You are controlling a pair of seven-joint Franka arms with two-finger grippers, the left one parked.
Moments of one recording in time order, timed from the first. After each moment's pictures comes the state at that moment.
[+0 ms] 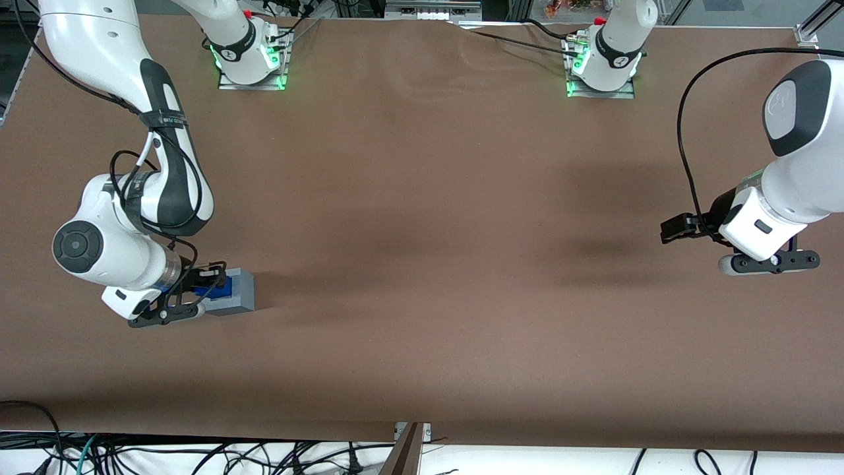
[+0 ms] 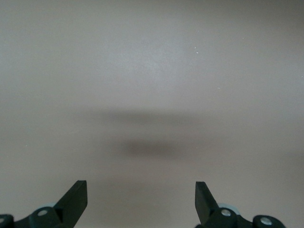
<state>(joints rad) 0.25 0.61 -0.19 -1.51 0.12 2.08 -0.18</state>
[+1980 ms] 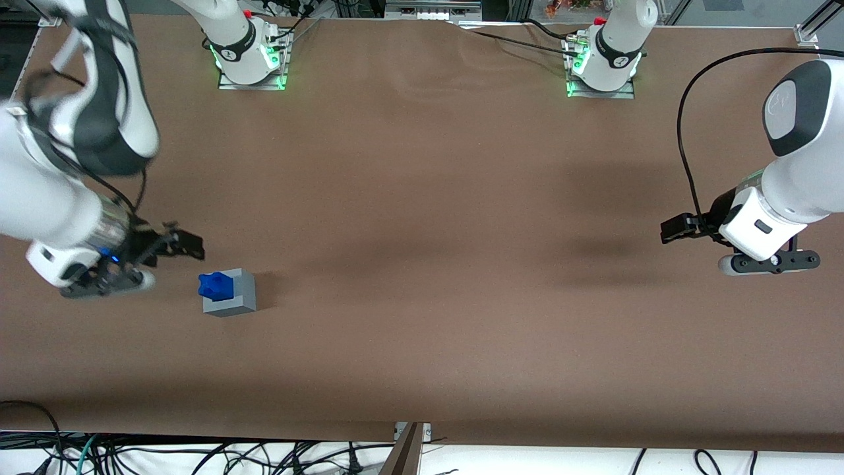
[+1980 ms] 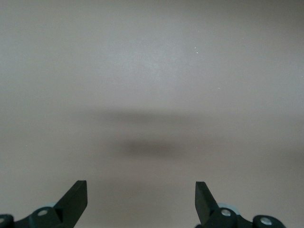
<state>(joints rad) 0.25 0.31 -0.19 -1.46 0.15 1.73 -0.09</state>
